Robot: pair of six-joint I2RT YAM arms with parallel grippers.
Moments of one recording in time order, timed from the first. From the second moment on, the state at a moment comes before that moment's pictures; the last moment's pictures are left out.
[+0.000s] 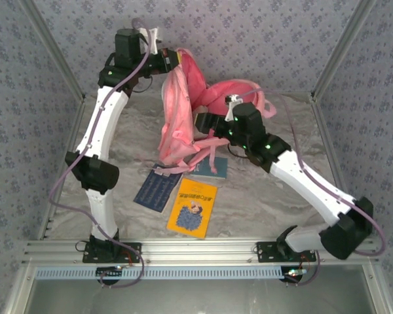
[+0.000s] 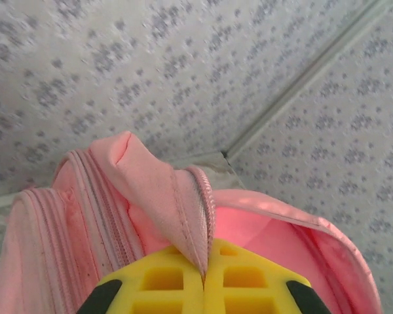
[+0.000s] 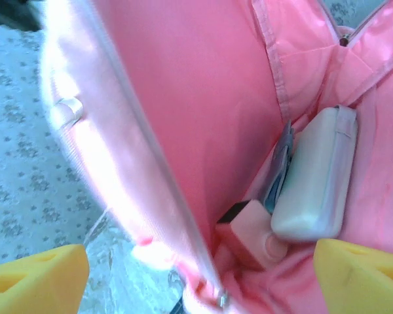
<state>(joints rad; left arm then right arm) -0.31 2.04 2.42 -0.66 0.51 -0.44 0.65 1.29 1.24 -0.28 -0.01 0.60</state>
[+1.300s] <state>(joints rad) -0.52 1.90 1.89 -0.64 0.34 -0.48 0.62 1.02 0.72 -0.46 -0.02 0.61</state>
